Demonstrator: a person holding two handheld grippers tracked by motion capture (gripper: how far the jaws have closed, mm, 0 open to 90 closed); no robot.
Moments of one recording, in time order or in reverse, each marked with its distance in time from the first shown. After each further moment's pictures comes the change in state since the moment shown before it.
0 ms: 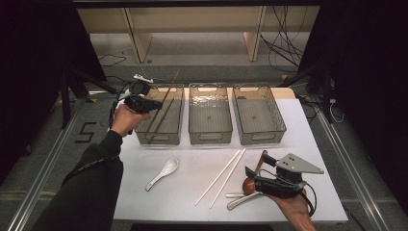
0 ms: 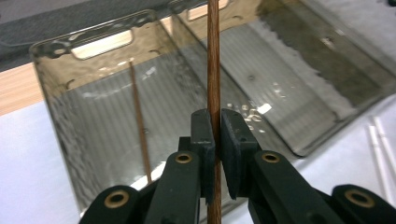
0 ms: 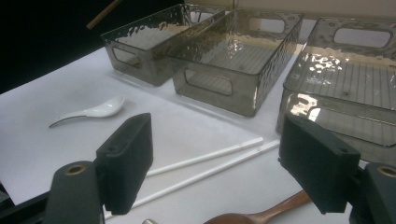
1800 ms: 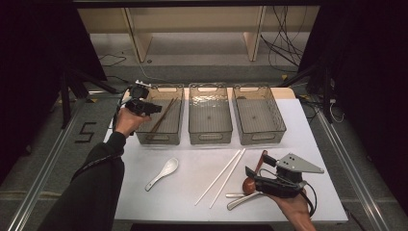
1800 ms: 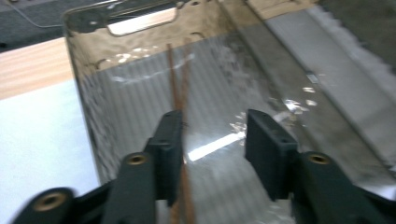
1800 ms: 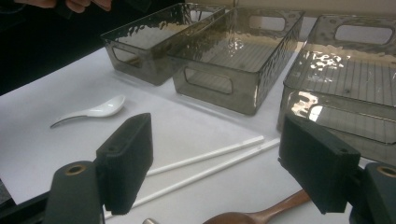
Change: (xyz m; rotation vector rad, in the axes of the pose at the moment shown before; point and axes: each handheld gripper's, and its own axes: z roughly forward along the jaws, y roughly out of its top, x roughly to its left) left arm 0.018 -0.020 0.030 0.018 0.050 -0.070; right arm -0.001 -0.001 0.001 0.001 0.005 0.010
